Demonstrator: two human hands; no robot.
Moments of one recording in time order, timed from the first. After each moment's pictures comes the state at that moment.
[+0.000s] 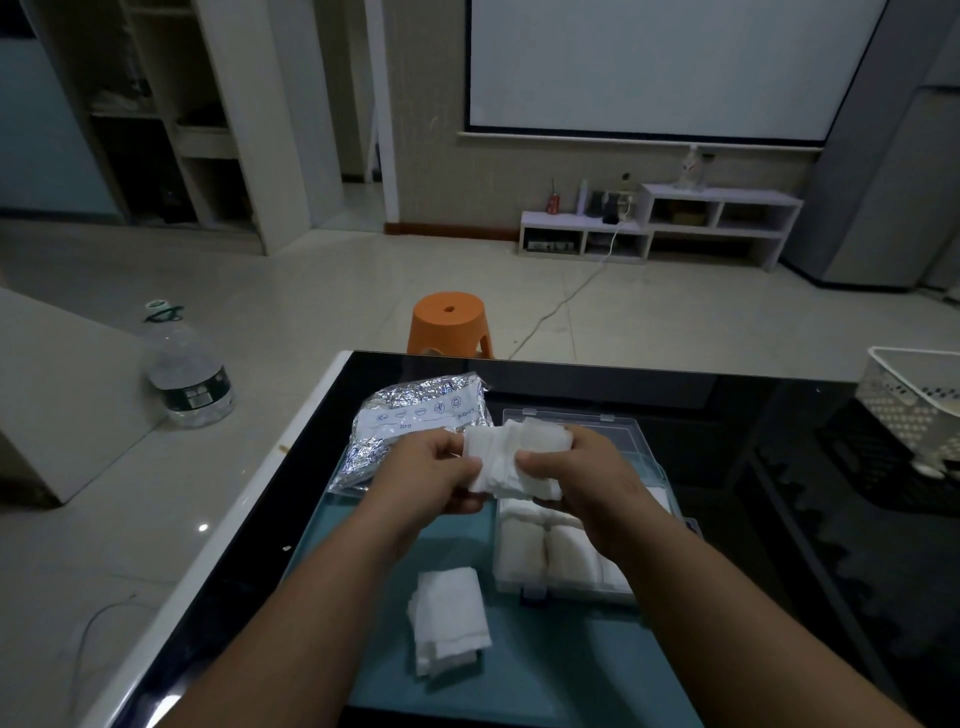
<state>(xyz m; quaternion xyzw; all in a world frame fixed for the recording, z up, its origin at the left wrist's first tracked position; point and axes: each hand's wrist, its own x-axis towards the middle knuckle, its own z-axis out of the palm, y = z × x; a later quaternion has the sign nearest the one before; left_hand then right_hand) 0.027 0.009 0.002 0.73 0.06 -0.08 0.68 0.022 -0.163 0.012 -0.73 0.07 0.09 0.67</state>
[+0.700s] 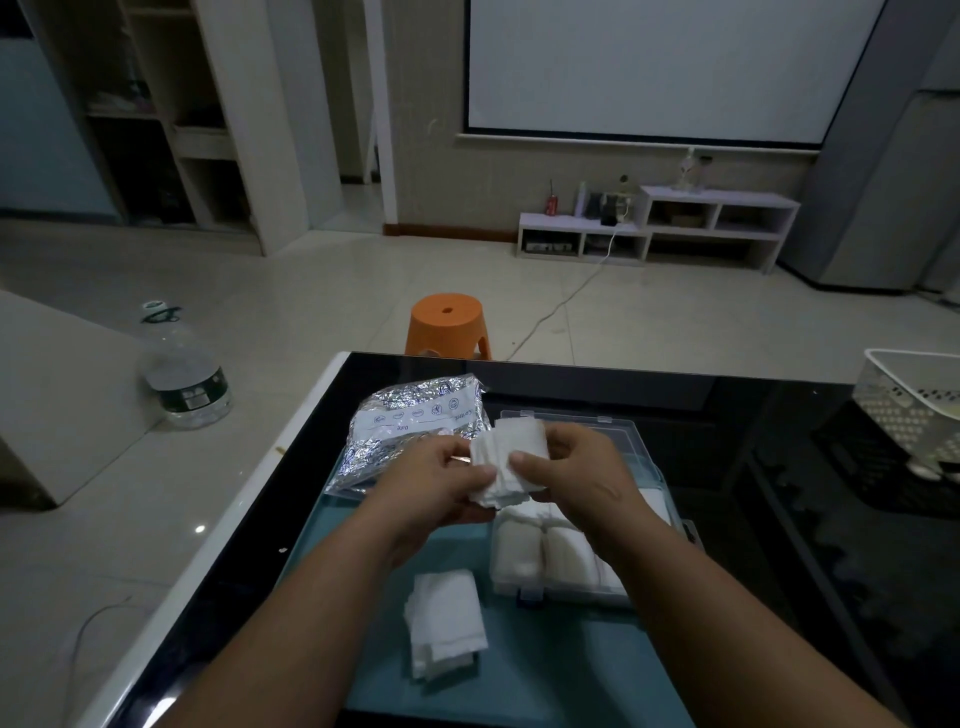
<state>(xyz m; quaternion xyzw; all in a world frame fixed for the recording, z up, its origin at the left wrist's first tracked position) 0.019 0.003 0.009 0.68 0.02 -0.14 0.72 0.019 -0.162 0.012 -0.79 0.02 0.03 0.61</state>
